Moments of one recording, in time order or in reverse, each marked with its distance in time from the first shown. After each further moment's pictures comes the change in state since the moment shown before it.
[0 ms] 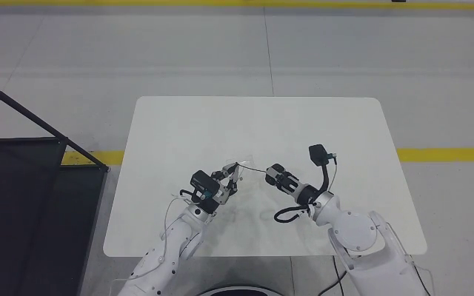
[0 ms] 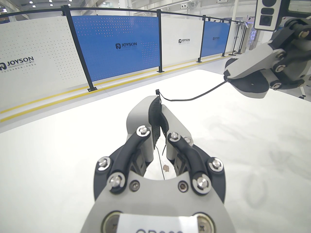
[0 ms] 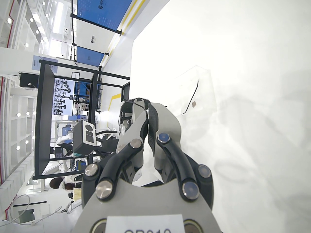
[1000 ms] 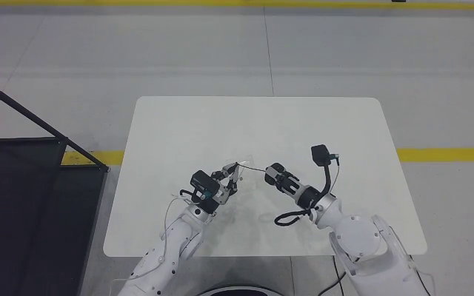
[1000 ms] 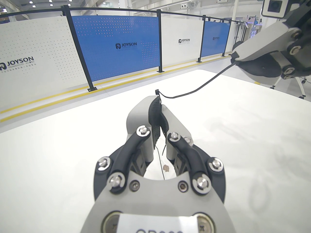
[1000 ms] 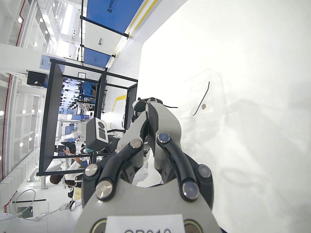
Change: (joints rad) left arm 0.000 0.000 0.000 0.000 0.000 0.000 0.000; right arm -0.034 -0.005 0.017 -0.054 -0.008 -0.023 -0.013
